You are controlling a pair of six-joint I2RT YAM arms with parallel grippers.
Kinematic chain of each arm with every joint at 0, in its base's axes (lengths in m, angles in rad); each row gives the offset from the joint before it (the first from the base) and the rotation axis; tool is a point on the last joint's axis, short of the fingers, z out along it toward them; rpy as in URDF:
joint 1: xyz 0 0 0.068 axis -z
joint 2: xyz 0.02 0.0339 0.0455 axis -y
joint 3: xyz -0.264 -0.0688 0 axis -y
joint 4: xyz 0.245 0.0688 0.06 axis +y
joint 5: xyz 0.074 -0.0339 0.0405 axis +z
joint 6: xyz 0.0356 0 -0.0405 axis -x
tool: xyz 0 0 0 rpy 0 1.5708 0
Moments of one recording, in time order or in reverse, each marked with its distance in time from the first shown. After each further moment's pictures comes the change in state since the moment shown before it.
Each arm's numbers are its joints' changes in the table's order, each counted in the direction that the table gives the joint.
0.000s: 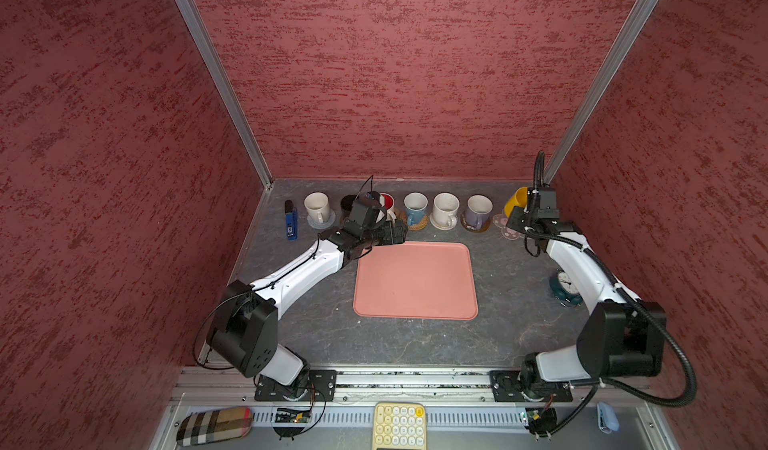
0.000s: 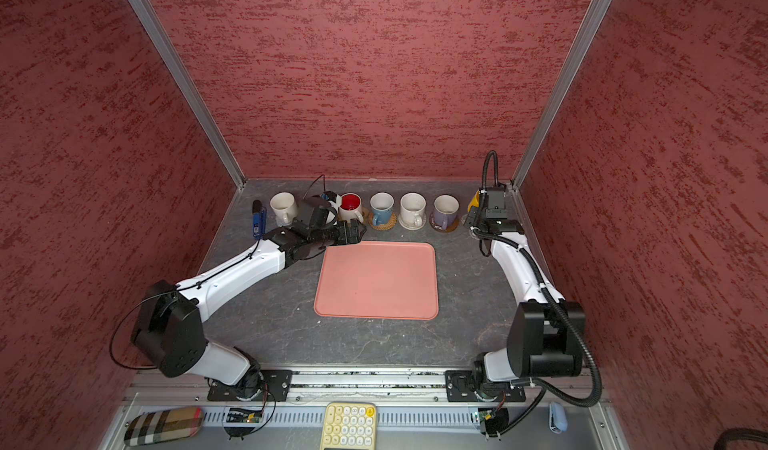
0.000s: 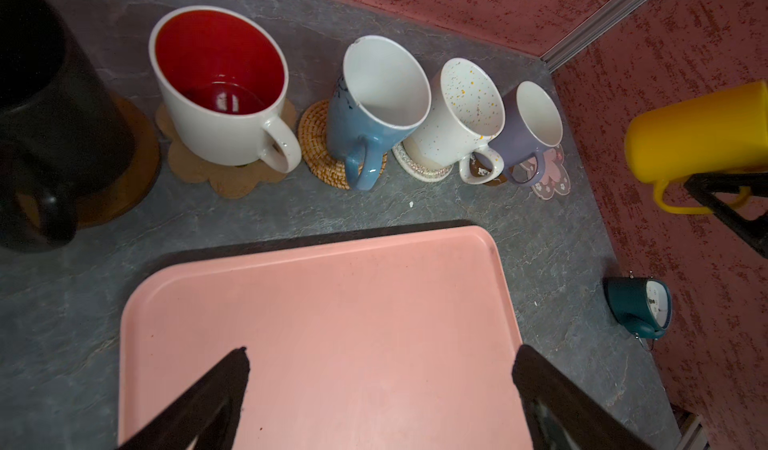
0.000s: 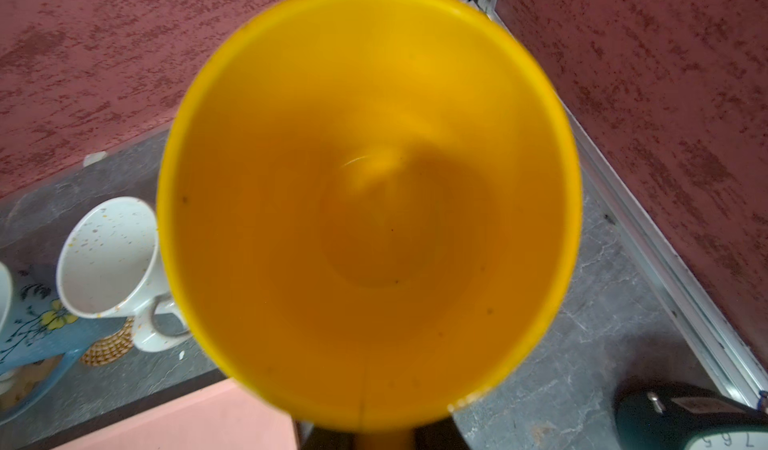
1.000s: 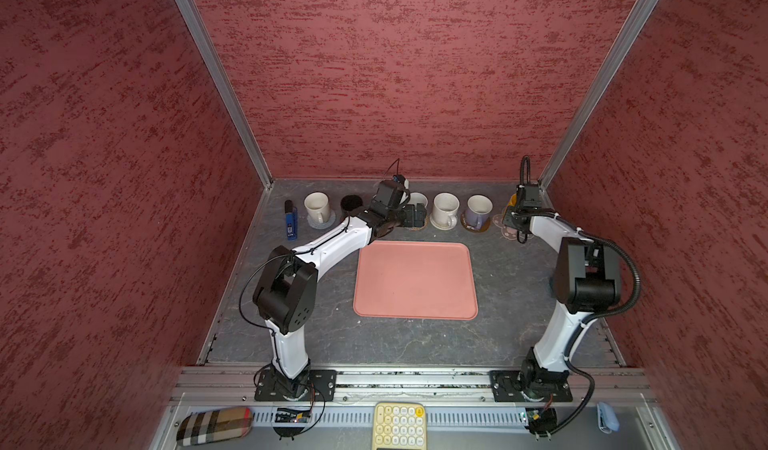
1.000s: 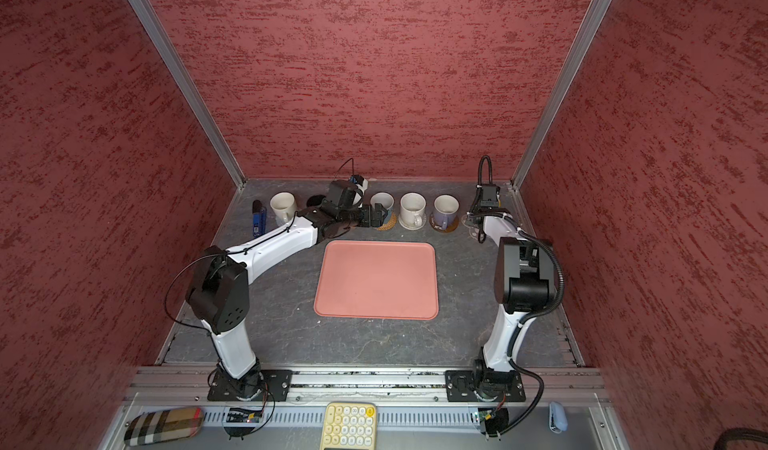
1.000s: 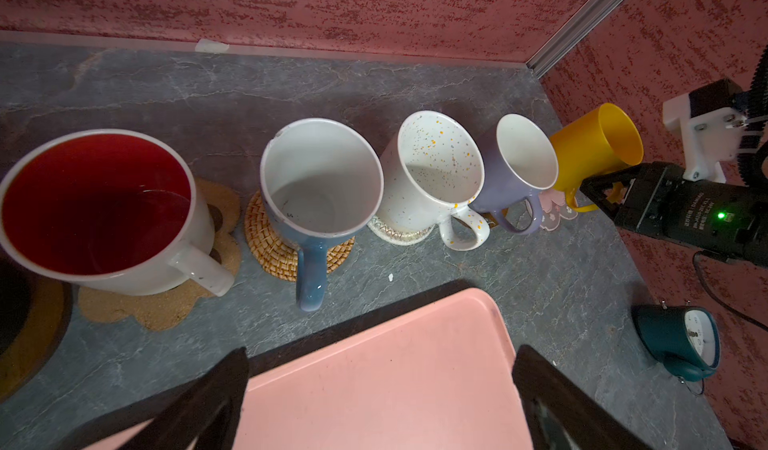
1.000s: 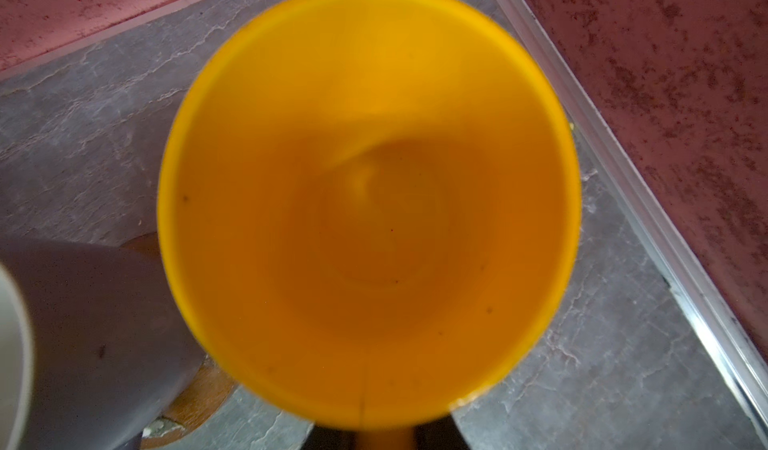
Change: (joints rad) left arm 0.031 -0.307 0.309 -0.025 0.023 -0.105; right arm 0.068 -0.444 0.178 -0.134 -0.056 0.071
